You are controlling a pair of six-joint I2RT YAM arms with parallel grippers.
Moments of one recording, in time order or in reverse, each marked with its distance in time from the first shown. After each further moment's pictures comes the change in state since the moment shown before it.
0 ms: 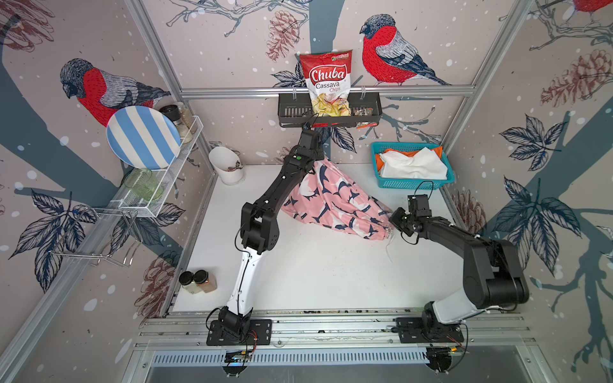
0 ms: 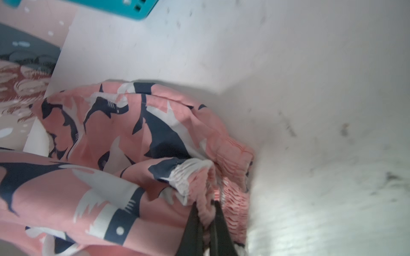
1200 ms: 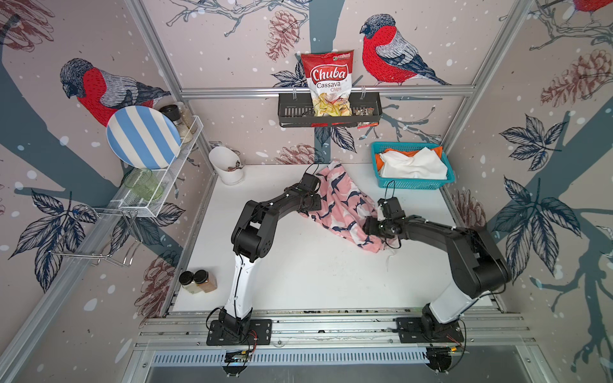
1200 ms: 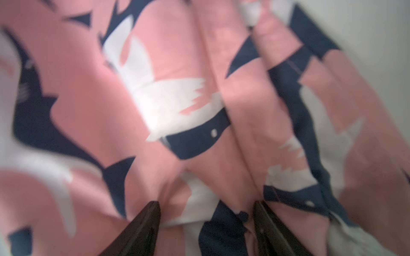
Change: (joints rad) left arm -0.023 -0.232 -0.868 0.068 0.199 -0.118; right arm 0.312 0.092 0.010 -0.064 -0.034 -0.333
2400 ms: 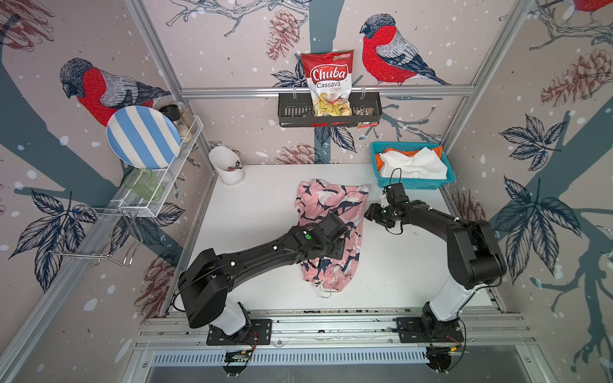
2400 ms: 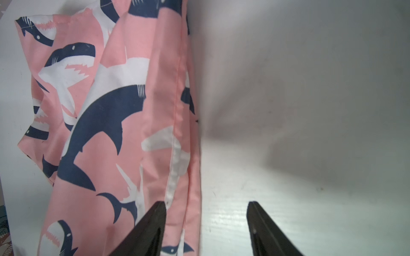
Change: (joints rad) left arm -0.543 -0.691 -0.531 -0.158 -0.092 -0.165; right arm -0.127 0.113 0.278 -0.153 -0.104 0.094
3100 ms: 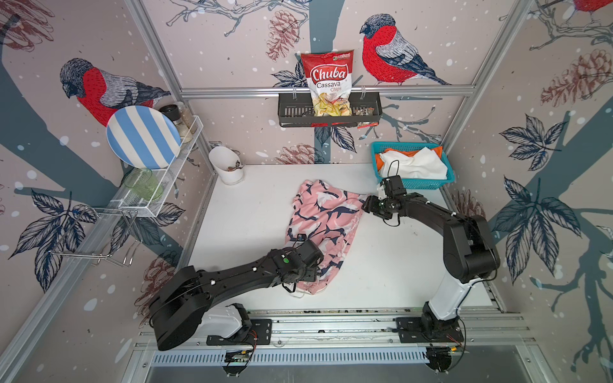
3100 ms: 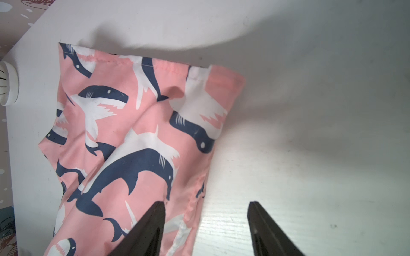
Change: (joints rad) left arm 0.045 -0.253 -0.415 -0.005 -0.070 -0.160; right arm 0.007 0.034 0.107 -0.023 -0.004 -0.023
